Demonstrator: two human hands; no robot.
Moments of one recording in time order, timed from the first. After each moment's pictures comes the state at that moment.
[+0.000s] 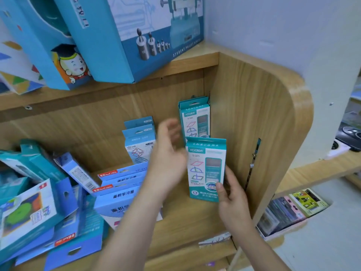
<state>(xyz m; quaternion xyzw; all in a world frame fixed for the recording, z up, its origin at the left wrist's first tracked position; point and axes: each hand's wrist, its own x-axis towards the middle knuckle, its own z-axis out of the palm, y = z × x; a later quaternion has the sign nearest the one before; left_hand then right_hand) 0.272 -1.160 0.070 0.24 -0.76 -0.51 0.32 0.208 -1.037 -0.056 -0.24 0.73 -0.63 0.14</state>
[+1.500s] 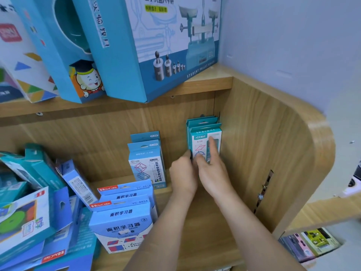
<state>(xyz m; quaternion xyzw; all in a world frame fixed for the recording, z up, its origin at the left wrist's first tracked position) 0.197 -1.201 -0.001 0.38 -0.84 -0.25 0.30 0.158 -1.130 0.021 -0.29 0.74 -0.58 0.18</state>
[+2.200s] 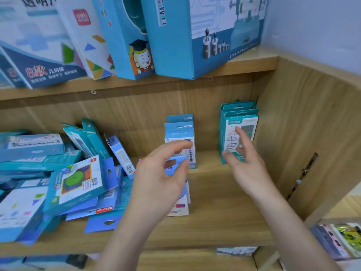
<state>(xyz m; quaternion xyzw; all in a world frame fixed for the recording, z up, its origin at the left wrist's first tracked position) 0.374 -1.151 0.089 0.30 -0.80 -0.36 0.38 0.192 -1.095 0.033 -0.35 0.72 -0.58 0.17</state>
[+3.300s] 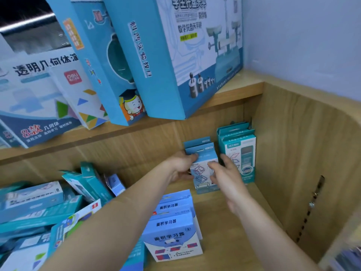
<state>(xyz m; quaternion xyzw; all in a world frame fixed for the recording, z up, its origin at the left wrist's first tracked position) 0.250 -1.287 0.075 0.43 -0.70 -0.57 0.06 0.198 -1.159 0.043 -0.18 0.62 -0.69 0.34</state>
